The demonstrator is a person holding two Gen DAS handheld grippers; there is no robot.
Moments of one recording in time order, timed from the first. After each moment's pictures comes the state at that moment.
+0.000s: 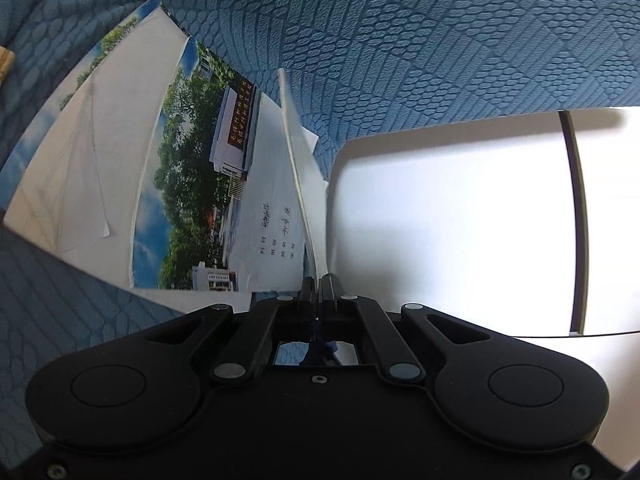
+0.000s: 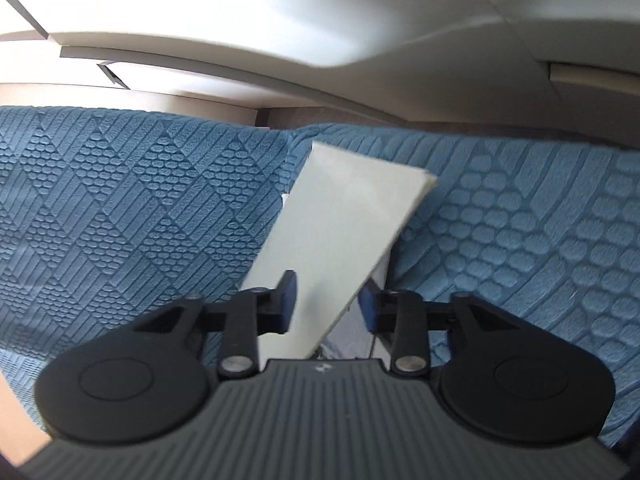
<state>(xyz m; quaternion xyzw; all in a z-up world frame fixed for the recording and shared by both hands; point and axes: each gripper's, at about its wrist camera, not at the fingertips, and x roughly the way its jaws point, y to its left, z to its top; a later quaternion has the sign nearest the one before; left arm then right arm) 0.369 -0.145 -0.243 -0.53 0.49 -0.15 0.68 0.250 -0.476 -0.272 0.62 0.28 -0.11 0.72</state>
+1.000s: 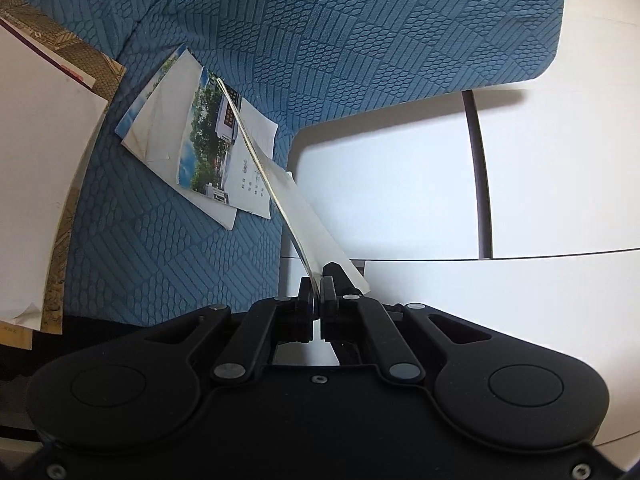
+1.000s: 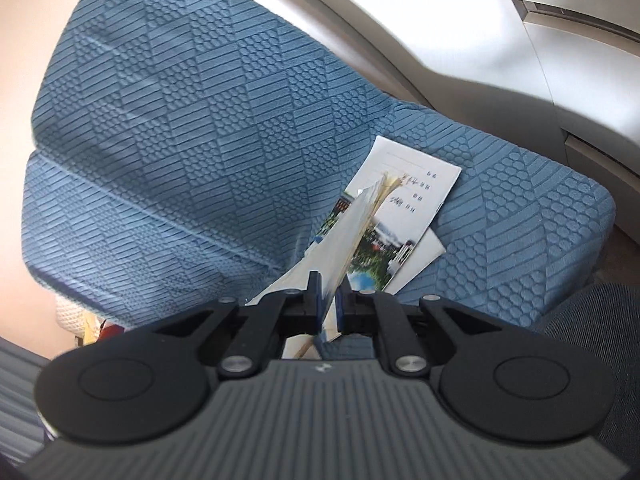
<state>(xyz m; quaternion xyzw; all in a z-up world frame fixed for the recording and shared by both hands) 0.208 -0.079 -0.122 -0.53 0.46 -0.17 0.69 0.168 -0.392 -0.127 0.47 0.33 -0.03 0.82</state>
